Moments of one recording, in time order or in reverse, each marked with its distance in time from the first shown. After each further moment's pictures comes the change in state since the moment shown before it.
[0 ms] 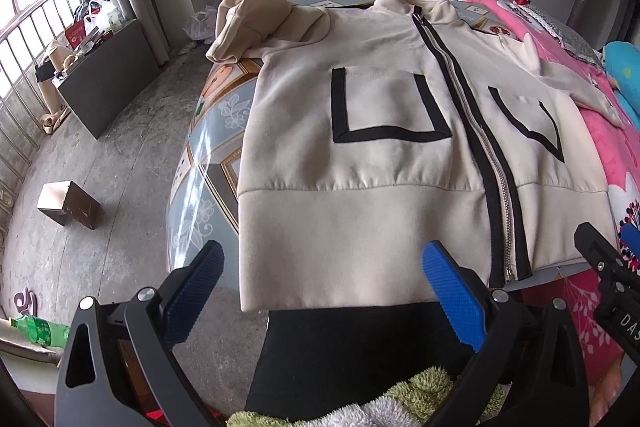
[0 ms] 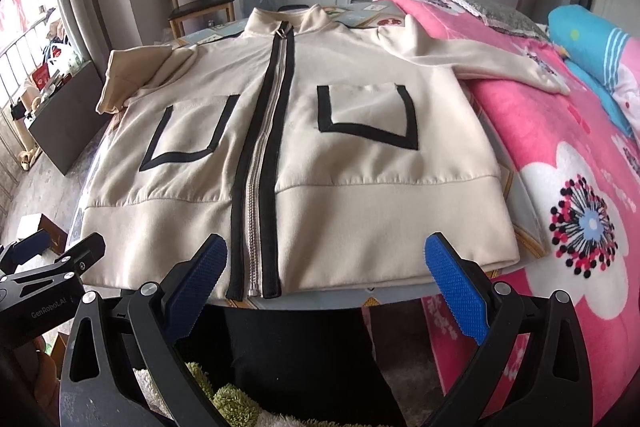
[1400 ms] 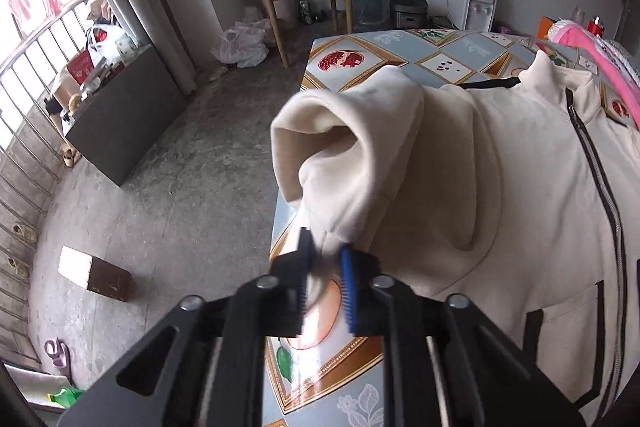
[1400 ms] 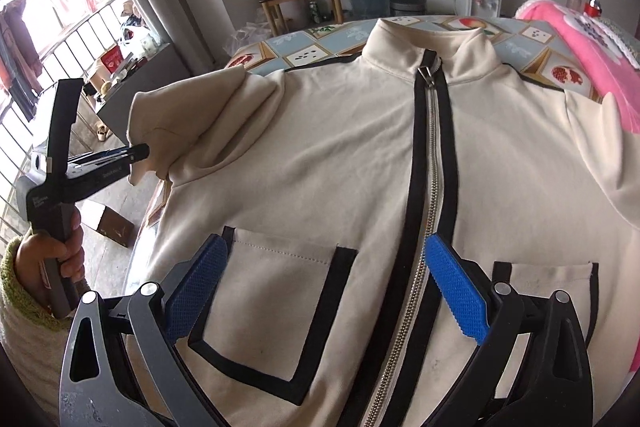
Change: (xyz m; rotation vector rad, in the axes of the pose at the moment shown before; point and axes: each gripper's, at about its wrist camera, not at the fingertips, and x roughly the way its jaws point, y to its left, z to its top) left arm 0.156 0.116 0.228 -0.023 0.008 0.123; right arm 0.143 0.082 0.164 -0.155 0.104 0.383
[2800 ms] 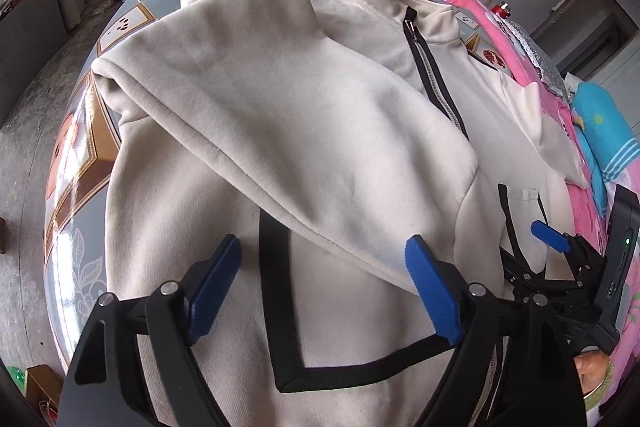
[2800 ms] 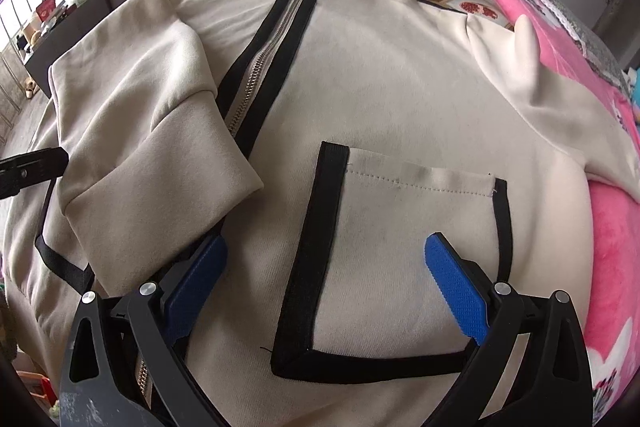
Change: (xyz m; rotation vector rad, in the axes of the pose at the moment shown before) left arm -0.026 -0.116 -0.082 -0.028 0.175 -0.467; right arm 0.013 -0.082 -0.065 -0.025 0.153 -0.291
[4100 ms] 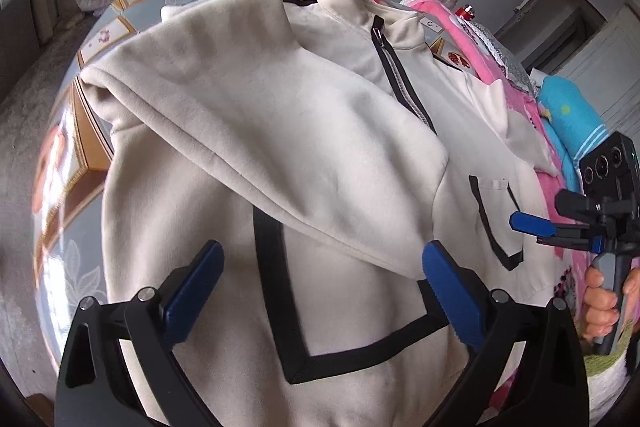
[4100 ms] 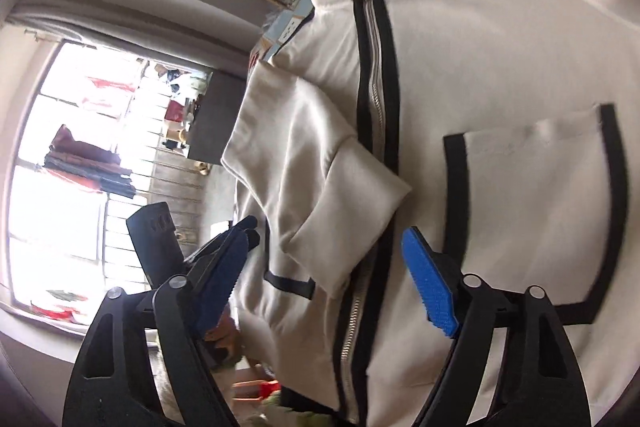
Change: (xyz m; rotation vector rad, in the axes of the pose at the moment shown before) left arm -0.016 0.007 -0.010 0.088 -0.058 -0.087; right arm -0.022 -0.042 0.019 0.412 0.149 0.816
